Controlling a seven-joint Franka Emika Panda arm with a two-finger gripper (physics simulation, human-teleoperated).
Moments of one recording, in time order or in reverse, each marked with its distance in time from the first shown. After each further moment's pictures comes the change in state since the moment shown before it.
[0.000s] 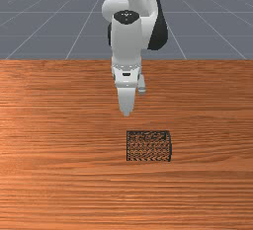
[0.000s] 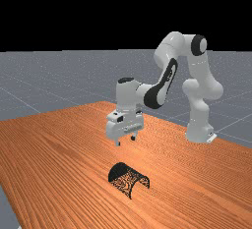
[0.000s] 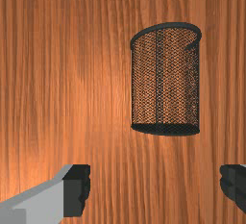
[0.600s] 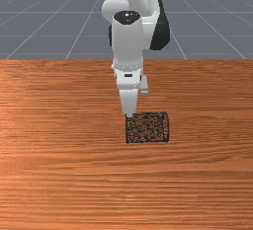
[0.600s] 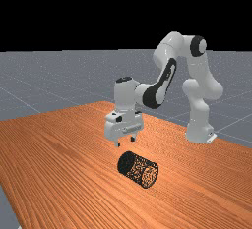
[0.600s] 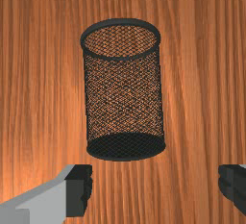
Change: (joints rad) arm -0.005 0.027 0.016 0.050 0.035 -0.022 -0.002
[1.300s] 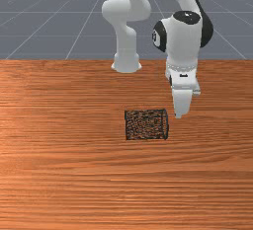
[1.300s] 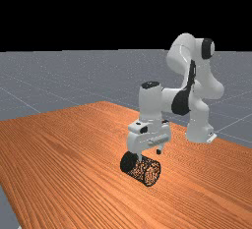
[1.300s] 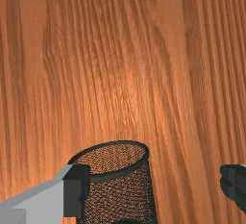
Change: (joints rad) arm 0.199 0.060 0.046 0.093 -0.019 -0.018 0.340
